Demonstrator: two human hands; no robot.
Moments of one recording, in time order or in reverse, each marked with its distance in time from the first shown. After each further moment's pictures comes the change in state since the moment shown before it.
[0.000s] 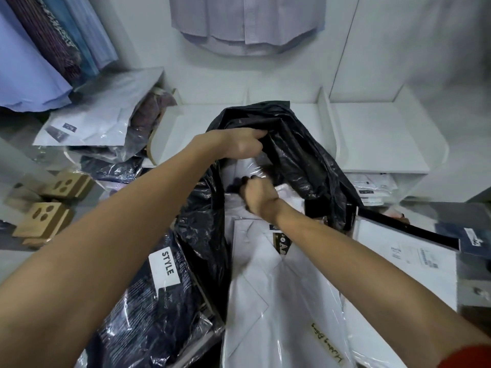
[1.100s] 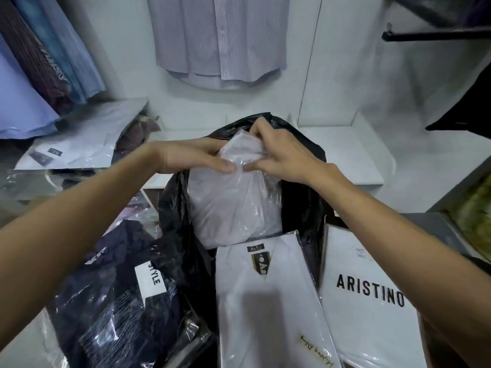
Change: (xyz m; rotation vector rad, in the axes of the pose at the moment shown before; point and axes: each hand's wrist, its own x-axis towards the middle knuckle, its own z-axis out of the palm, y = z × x) left_hand -0.081 -0.018 -0.039 -0.408 -0.285 0.399; right_hand -0.099 0.106 -0.126 0.681 0.494 -0.009
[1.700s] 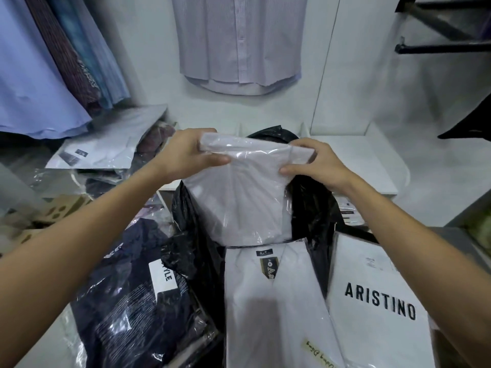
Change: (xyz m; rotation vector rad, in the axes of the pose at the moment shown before) left_hand -0.028 -0.021 -0.002 0.417 0.693 0.129; right_hand -0.033 0.045 -0.001 0.759 0.127 0.364
